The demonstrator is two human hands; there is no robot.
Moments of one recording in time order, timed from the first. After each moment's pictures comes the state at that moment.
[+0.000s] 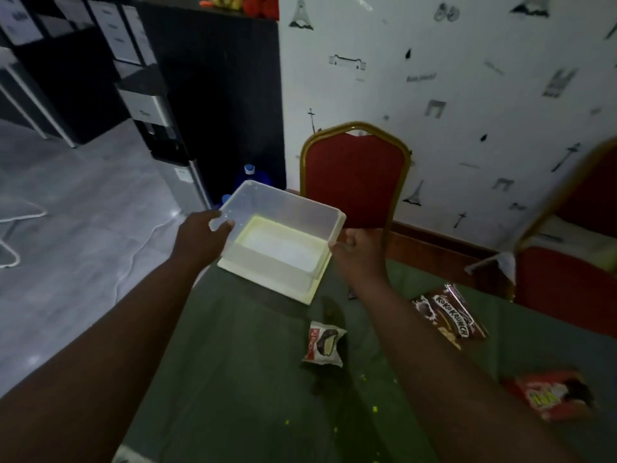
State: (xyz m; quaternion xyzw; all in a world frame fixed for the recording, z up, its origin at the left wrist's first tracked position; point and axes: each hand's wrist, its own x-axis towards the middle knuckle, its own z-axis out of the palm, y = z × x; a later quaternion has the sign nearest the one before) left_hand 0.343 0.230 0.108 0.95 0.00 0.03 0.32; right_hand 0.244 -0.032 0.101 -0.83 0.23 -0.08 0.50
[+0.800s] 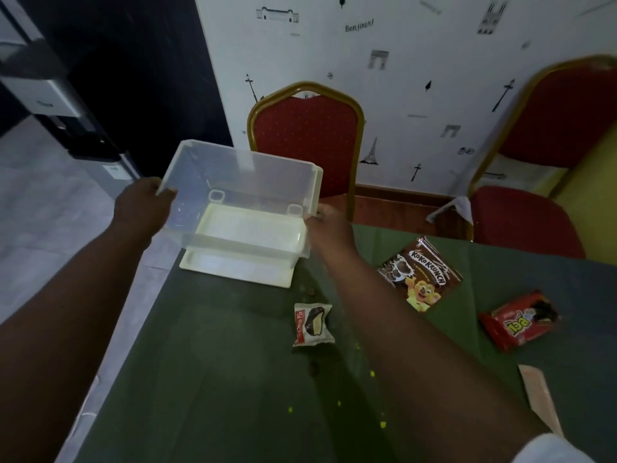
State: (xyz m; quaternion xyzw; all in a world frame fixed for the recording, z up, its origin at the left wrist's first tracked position) left_hand 0.411 0.224 0.113 0.91 0.00 -0.03 0.40; right_hand 0.263 -0.021 0.082 -0.74 0.33 -0.08 0.57
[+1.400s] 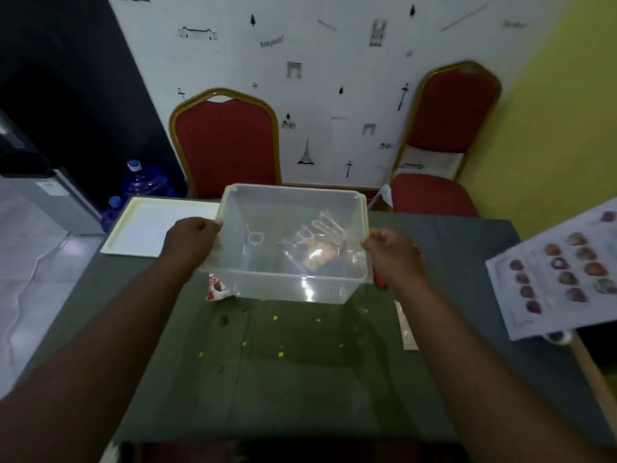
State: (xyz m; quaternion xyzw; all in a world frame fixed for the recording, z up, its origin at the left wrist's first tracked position) left_hand 0.168 0.074 0.121 0.88 -0.06 -0.16 0.44; right_hand -0.035 -0.186 0.121 -0.76 0.41 -0.14 0.49
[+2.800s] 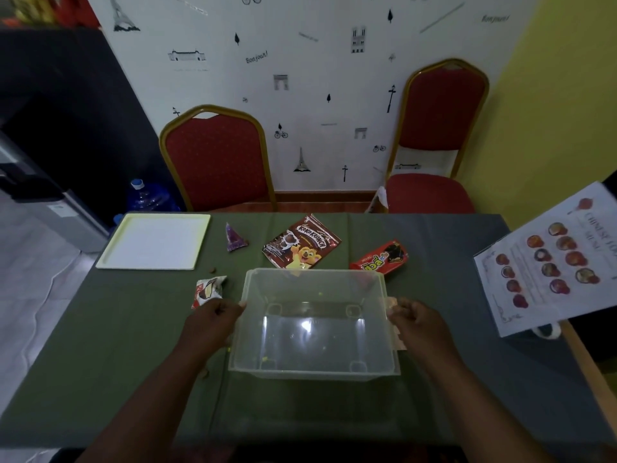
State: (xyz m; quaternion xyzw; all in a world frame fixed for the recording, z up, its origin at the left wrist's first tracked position) left_hand 0.037 0.069 0.063 0.86 -0.02 -0.25 0.45; right_hand -0.183 -0.207 0.066 -0.72 0.48 -0.08 0.49
